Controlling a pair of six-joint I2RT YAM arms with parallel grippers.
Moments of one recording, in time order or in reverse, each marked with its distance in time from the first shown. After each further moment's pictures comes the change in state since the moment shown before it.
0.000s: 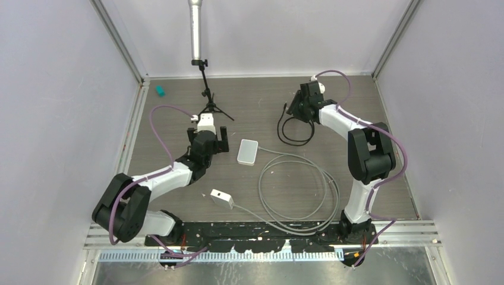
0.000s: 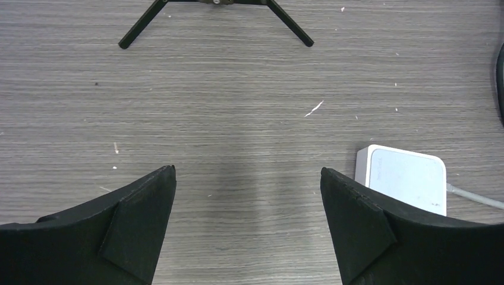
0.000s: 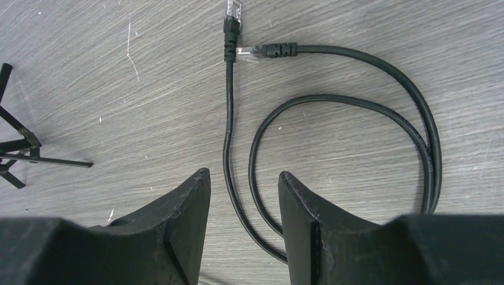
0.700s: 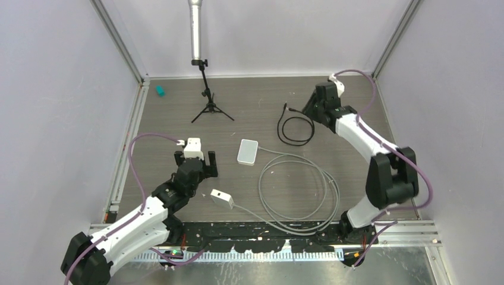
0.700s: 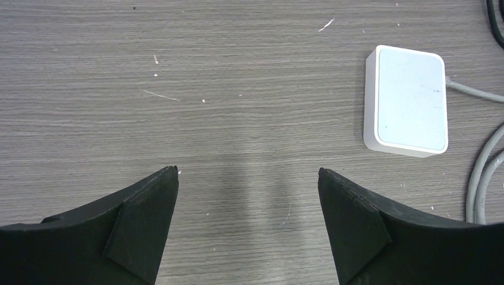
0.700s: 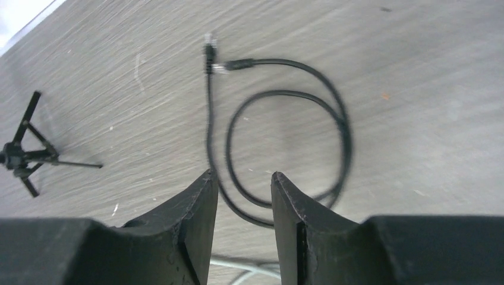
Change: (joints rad) left arm -0.127 -0.570 -0.219 -0.393 -0.068 -0.051; right arm -0.033 -0.336 -0.199 -0.030 0.146 -0.010
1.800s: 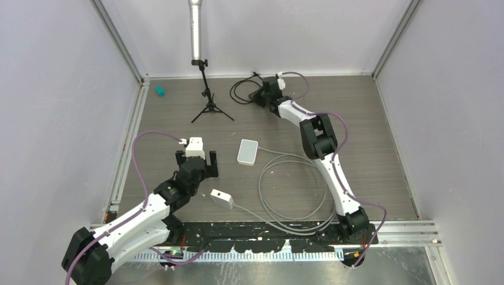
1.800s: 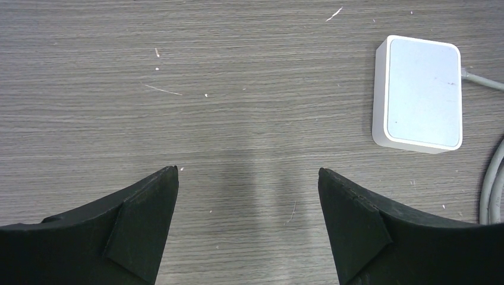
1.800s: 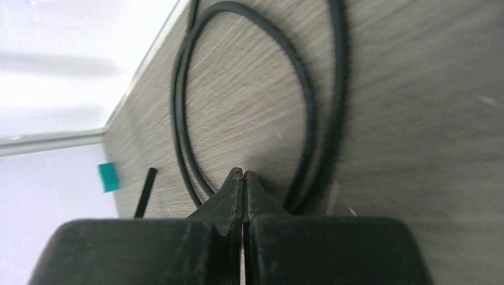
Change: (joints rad) left arm 0.000 0.042 0.015 -0.013 -0.006 0.000; right arm 0.173 1.167 1.078 0.308 -0.224 0.437
